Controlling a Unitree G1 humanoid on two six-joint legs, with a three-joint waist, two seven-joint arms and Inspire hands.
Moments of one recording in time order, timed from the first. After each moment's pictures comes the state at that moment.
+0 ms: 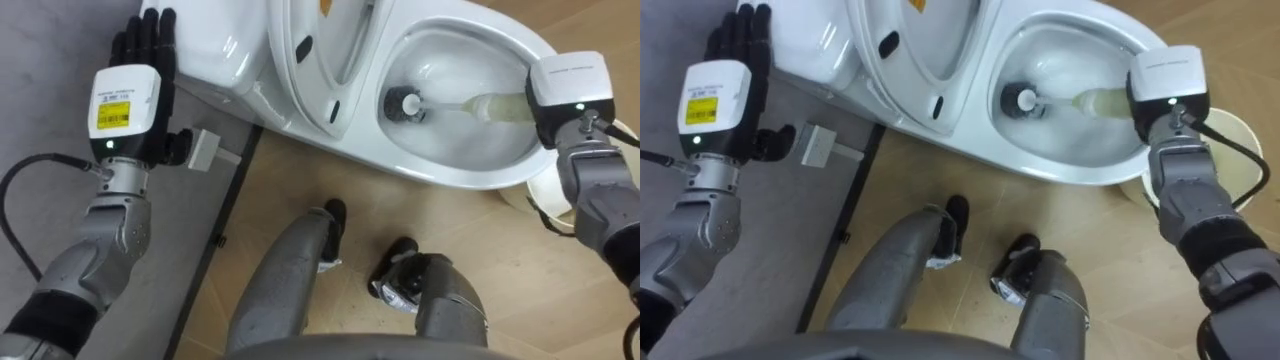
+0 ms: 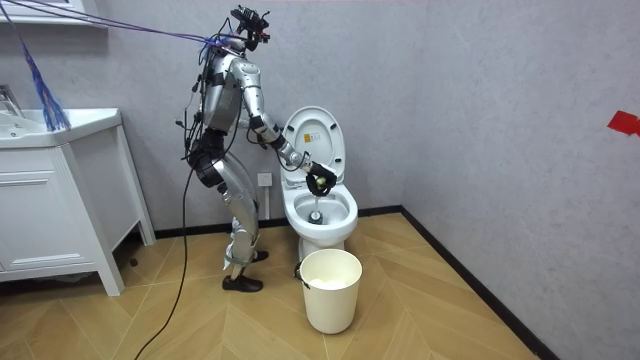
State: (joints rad) left arm 0.01 0.57 -0.32 0.32 0.73 -0.03 0.62; right arm -0.29 -0.68 0.56 0.54 -1.00 0.30 -0.22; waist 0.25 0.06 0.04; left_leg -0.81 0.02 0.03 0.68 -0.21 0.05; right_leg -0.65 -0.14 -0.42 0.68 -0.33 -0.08
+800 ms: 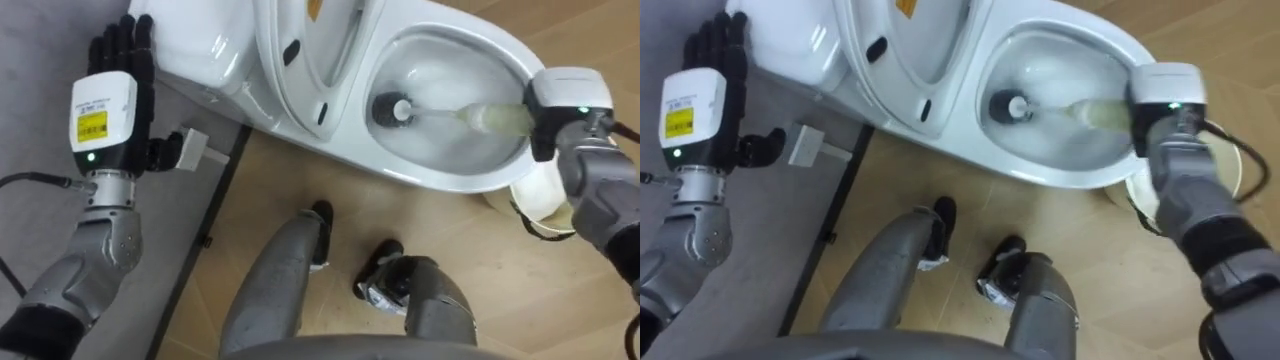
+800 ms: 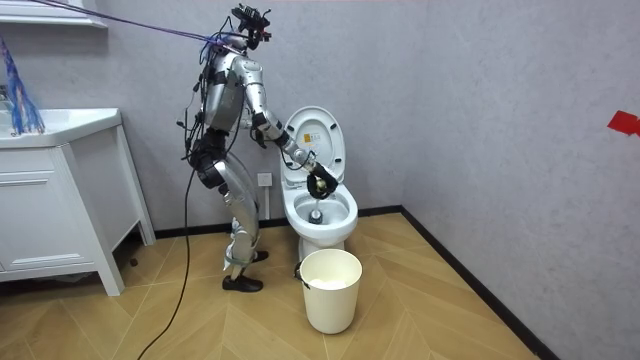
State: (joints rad) left arm 0.05 0.63 -0.32 0.31 0.64 -0.06 0.73; right arm -0.40 -0.70 0.45 0.71 -0.41 0.21 -0.16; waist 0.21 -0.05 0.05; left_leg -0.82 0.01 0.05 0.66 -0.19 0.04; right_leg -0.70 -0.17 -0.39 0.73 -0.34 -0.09
